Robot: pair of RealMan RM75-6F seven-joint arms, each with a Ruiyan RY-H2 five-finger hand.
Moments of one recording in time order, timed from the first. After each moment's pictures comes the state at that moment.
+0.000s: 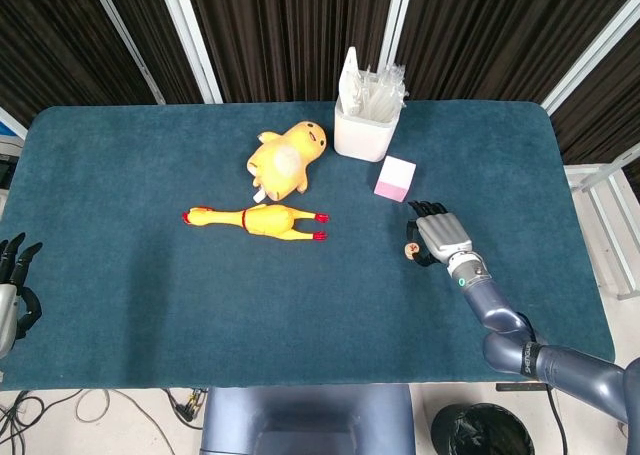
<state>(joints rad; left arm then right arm) -0.09 -1.12 -0.08 -1.66 1.41 1.50 0.17 0.83 -1.43 0.15 -1.28 -0.93 0.70 -0.23</state>
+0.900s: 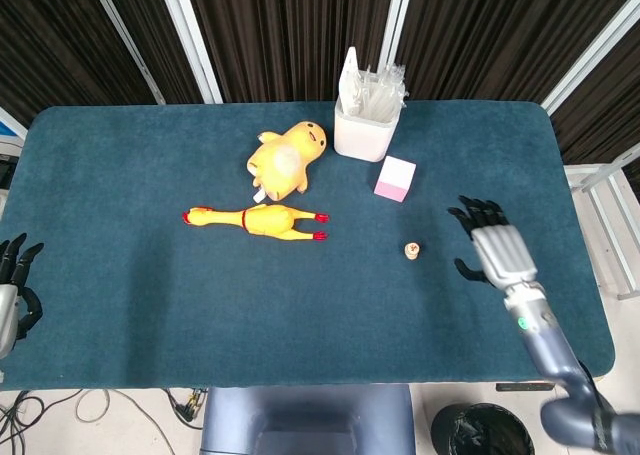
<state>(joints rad) -0.09 -1.13 -0.08 -1.66 1.42 1.51 0.17 0.53 -1.16 0.10 -1.69 -1.19 1.20 -0.16</state>
